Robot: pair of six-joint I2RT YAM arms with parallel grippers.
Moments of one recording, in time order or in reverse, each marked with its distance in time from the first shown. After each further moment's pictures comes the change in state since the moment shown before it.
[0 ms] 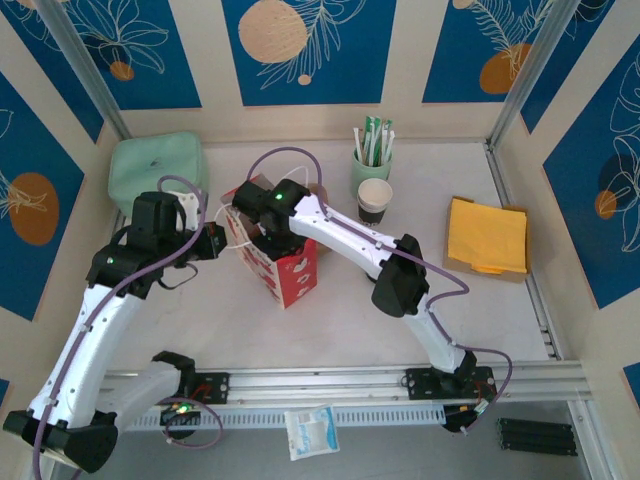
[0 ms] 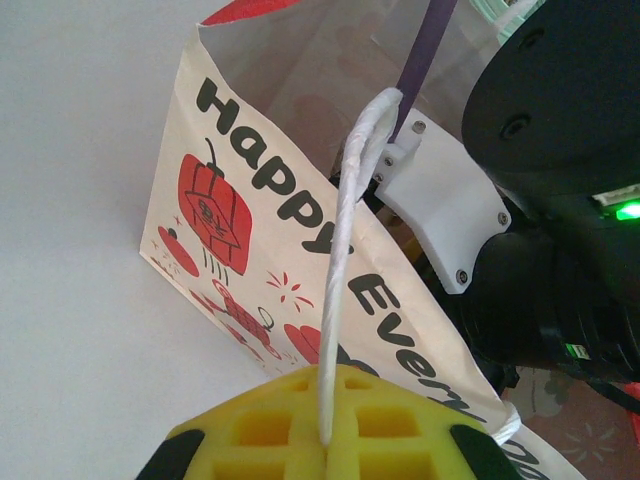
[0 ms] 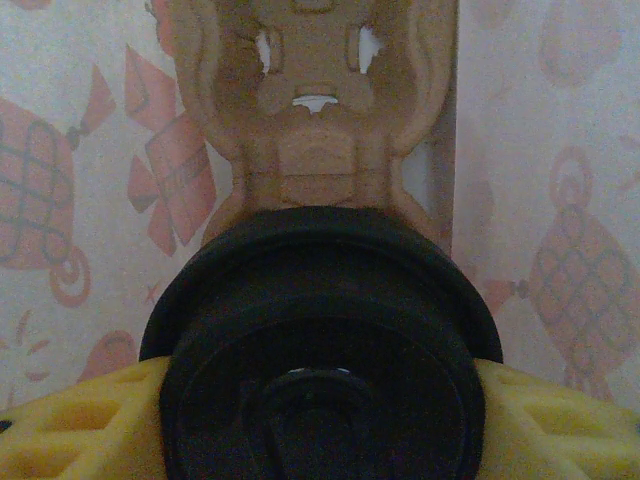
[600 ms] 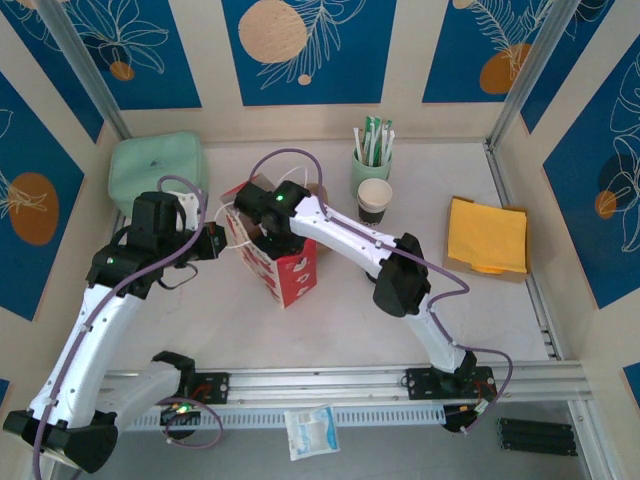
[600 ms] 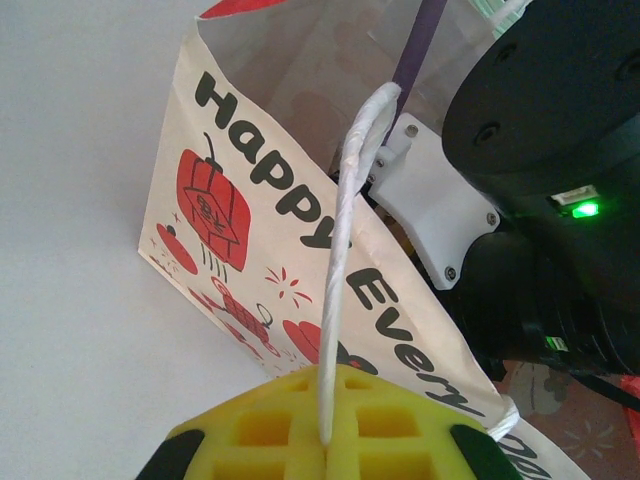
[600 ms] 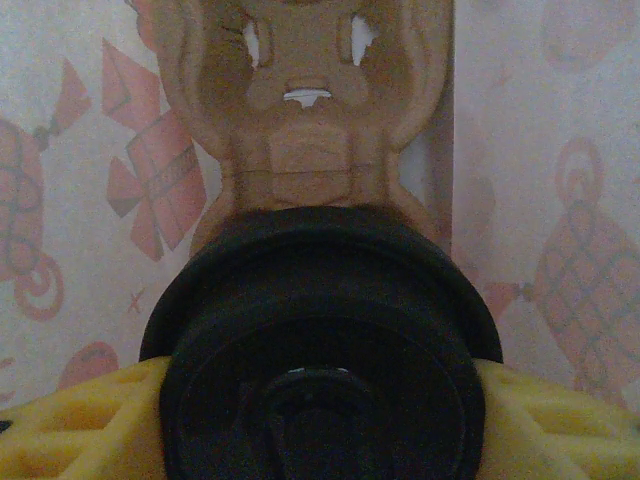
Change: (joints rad) left arm 0.000 0.000 0.000 0.000 0.000 0.000; right arm -0.008 -0.010 -0.050 0.037 -0.001 0.007
